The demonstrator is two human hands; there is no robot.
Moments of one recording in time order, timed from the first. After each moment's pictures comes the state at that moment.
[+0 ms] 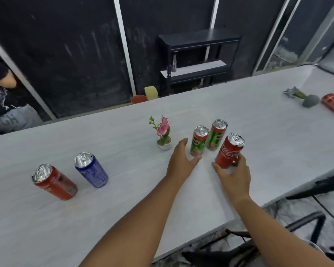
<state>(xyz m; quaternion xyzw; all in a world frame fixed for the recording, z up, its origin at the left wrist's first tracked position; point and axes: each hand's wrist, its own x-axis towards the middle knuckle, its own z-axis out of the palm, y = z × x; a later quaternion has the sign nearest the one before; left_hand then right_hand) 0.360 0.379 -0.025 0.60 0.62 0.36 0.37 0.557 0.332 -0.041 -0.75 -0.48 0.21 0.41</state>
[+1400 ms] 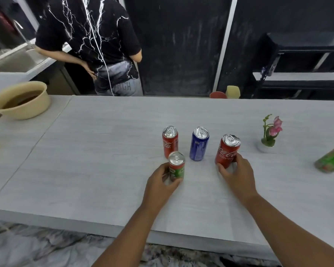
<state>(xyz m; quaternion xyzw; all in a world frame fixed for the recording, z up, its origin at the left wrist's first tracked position) 0.057 0.127 -0.044 0.40 0.73 0.48 0.27 0.297 0.307 -0.051 -0.56 -0.73 0.27 0.29</state>
